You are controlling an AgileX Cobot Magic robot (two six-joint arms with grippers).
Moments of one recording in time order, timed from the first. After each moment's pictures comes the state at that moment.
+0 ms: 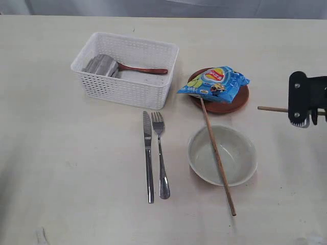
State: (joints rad) left arm -0.11 0.00 0.00 0.07 0.33 0.00; right arm 0.21 1.40 -0.64 -0.67 0.67 -0.71
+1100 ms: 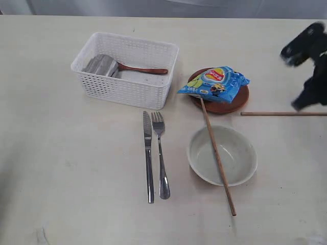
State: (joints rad) left arm -0.11 0.00 0.00 0.07 0.33 0.00; right arm 0.17 1.55 -0.79 -0.76 0.61 0.18
